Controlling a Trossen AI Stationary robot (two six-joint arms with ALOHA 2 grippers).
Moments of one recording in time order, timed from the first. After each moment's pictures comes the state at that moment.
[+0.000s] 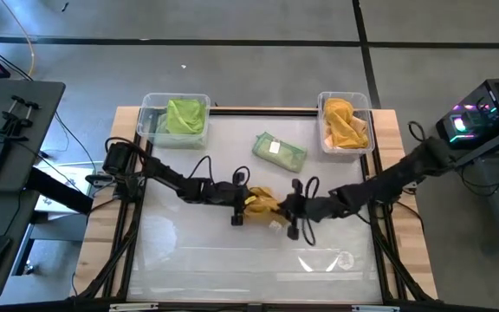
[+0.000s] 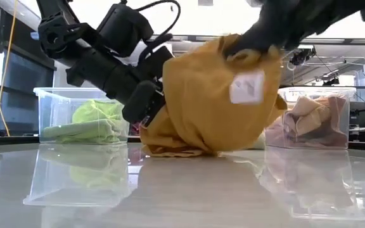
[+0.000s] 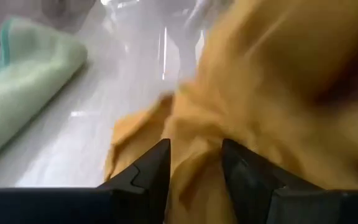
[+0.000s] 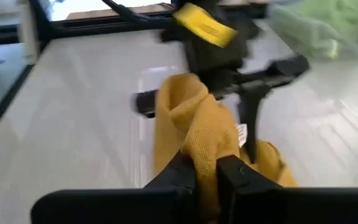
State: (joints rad) left arm -0.12 1.89 0.75 0.63 -0.18 0.11; right arm 0.38 1.46 0.71 0.26 0.43 0.27
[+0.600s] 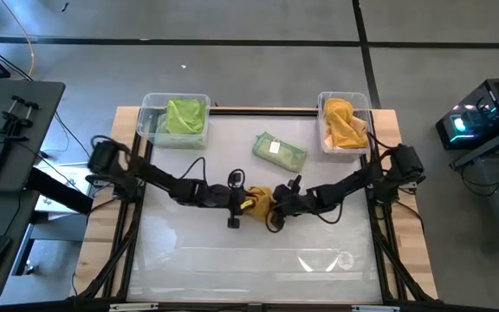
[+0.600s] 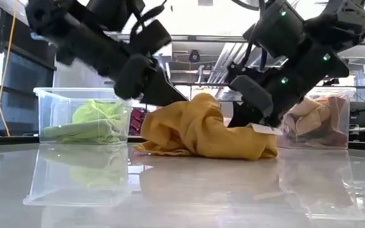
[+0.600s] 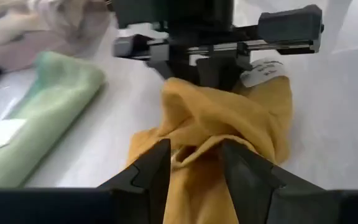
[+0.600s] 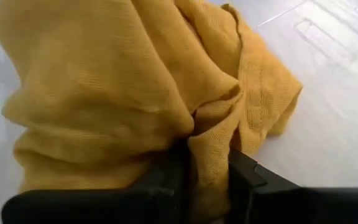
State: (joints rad) left arm -0.19 1.75 0.75 0.50 -0.28 0.13; right arm 0.23 1.79 0.71 0.27 0.34 0.61
